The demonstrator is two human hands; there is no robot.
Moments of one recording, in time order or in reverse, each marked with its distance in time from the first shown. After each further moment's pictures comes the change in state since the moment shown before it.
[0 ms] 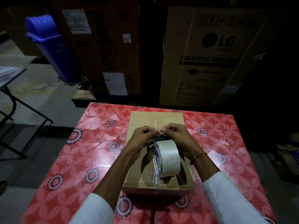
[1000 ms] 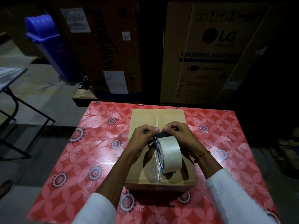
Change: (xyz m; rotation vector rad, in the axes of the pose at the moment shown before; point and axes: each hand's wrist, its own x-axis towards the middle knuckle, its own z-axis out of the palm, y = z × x) left_hand -0.008 -0.009 -0.004 -0.048 -0.015 0.083; right_hand -0.008 0.004 -0.002 -0.061 -0.009 -0.046
